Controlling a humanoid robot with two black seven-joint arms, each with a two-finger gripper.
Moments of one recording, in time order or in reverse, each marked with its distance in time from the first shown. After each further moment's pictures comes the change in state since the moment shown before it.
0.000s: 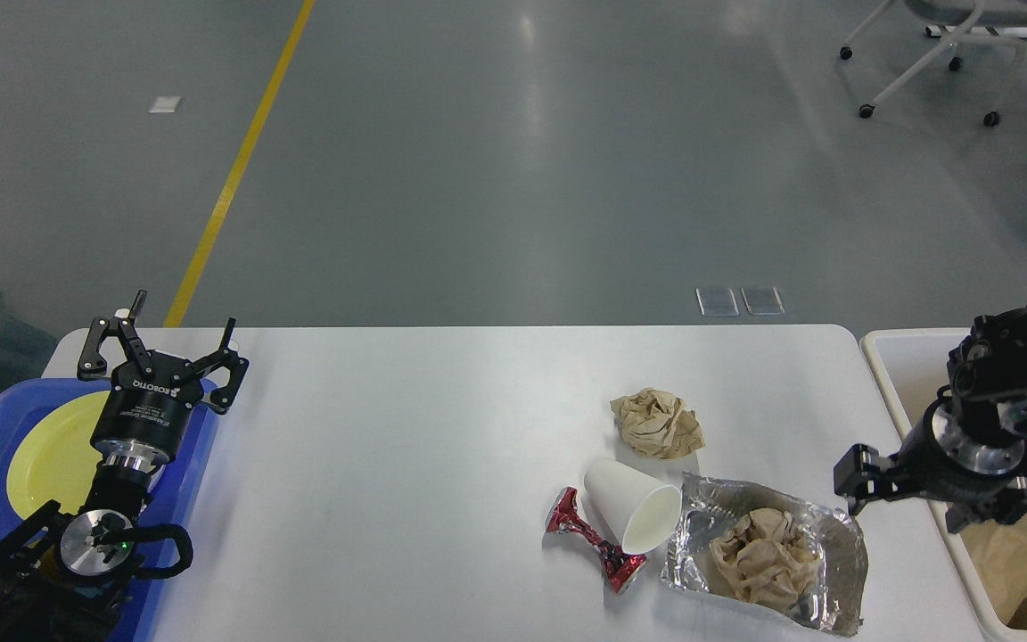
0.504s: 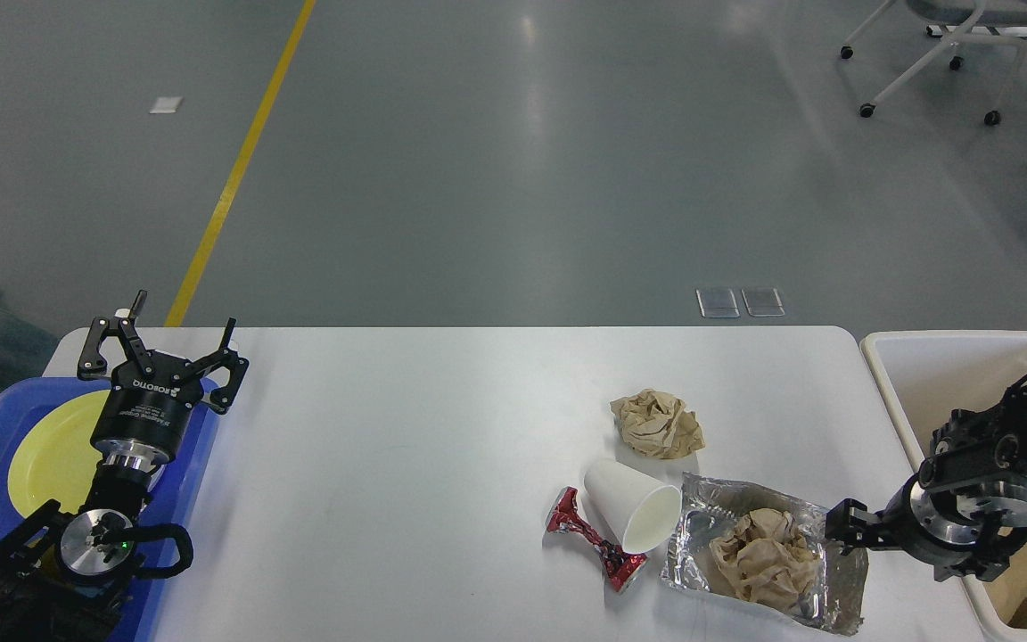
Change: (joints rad) left arm 0.000 0.000 0.000 0.000 0.000 0.000 0.000; right arm -0.277 0.037 0.099 -0.143 0.033 -0.147 -0.002
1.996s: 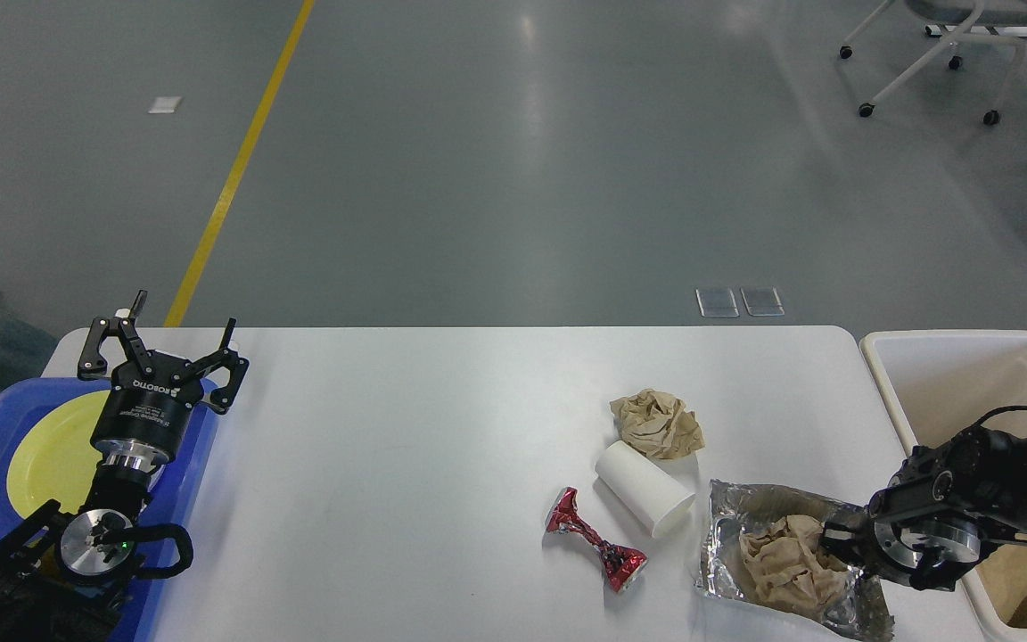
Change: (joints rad) left arm 0.000 0.000 0.000 0.000 0.000 0.000 0.000; right arm -0.139 0.083 0.050 -0.107 0.096 -0.142 -0.077
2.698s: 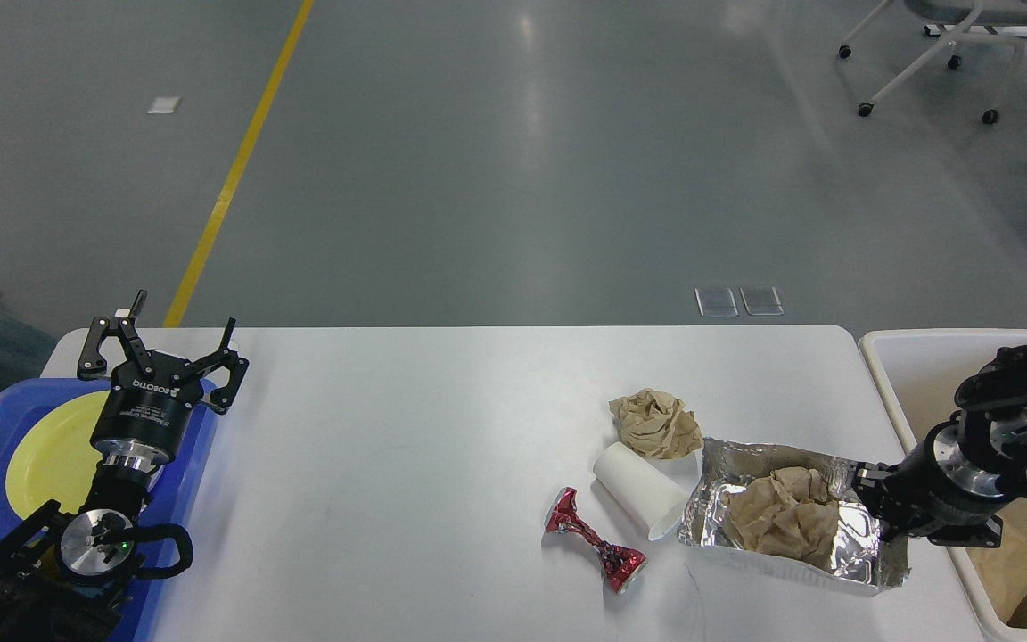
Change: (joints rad) left arm 0.000 0.000 0.000 0.000 0.001 0.000 0.000; right arm 0.410 -0.184 -0.090 0.232 0.084 0.310 0.015
